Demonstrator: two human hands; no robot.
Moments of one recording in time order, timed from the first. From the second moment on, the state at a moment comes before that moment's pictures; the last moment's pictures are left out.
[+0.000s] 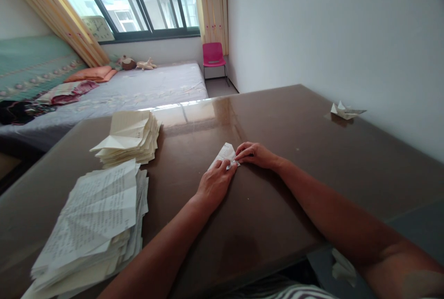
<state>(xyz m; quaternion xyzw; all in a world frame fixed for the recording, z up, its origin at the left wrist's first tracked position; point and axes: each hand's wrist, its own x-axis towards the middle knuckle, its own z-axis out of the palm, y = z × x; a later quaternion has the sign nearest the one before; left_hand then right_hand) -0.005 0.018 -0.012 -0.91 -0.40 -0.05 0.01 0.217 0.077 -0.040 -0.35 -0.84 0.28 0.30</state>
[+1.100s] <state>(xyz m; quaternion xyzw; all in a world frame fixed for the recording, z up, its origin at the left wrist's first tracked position) 0.003 0.012 -0.021 -0.91 -0.41 -0.07 0.04 0.215 0.038 -0.024 -0.42 -0.90 0.04 0.07</state>
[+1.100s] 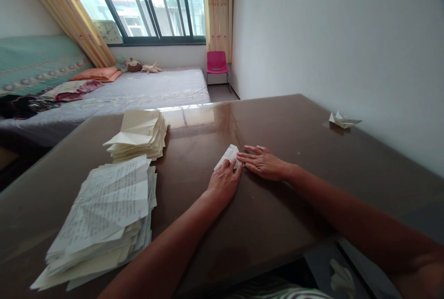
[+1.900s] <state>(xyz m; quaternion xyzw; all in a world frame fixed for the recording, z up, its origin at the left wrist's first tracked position) 0.000 0.010 -0.030 -0.90 -0.40 -0.13 0.07 0.188 0.053 0.017 -0.52 -0.85 0.06 0.10</state>
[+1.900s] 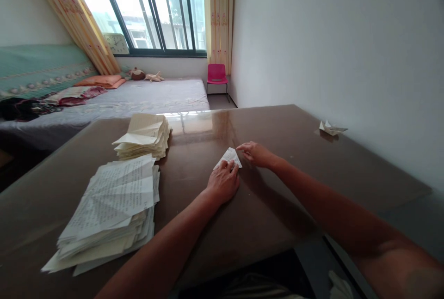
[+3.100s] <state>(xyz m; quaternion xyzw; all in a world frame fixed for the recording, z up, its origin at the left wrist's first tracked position) -0.037 0.050 -0.015 -0.83 -0.50 -0.20 -0.17 0.188 0.042 -0.009 -0.45 -0.88 0.13 0.12</state>
